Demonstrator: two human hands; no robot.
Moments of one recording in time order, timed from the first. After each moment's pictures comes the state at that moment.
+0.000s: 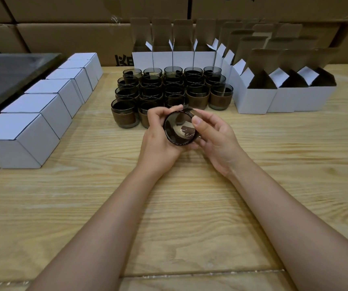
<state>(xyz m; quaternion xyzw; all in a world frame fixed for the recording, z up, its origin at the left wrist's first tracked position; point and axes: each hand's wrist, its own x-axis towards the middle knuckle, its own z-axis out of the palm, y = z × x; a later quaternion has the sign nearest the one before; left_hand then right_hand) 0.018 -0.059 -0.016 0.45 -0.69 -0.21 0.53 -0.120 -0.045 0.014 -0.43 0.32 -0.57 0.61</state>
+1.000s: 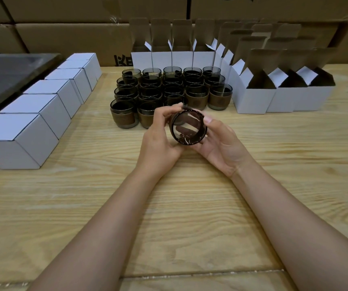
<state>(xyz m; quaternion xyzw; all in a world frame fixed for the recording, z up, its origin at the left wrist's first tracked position) 0.020 -0.056 -0.015 0.42 -0.71 -0.16 0.54 -0.129 -0.046 0.016 -0.38 0.28 -0.54 0.69</state>
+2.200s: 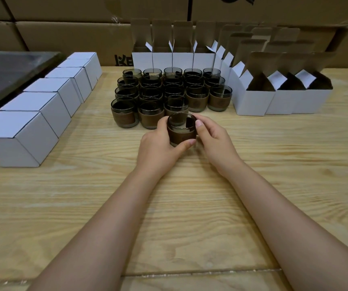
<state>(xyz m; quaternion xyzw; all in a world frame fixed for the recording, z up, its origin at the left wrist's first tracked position) 0.018 -0.059 -0.016 0.61 -0.67 -0.18 0.38 -0.123 -0.061 -0.007 -0.60 0.49 -0.50 0.39</state>
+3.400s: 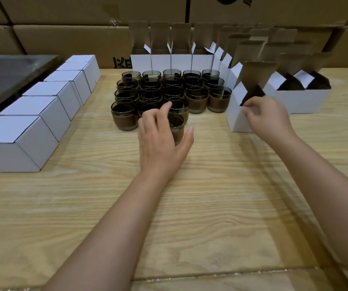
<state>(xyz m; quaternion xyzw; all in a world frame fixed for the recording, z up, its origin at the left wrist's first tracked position) 0.009 -0.046 -0.005 0.55 -0.68 0.03 0.47 -0.217 -0.093 0.035 -0.65 0.69 -0.32 0.02</state>
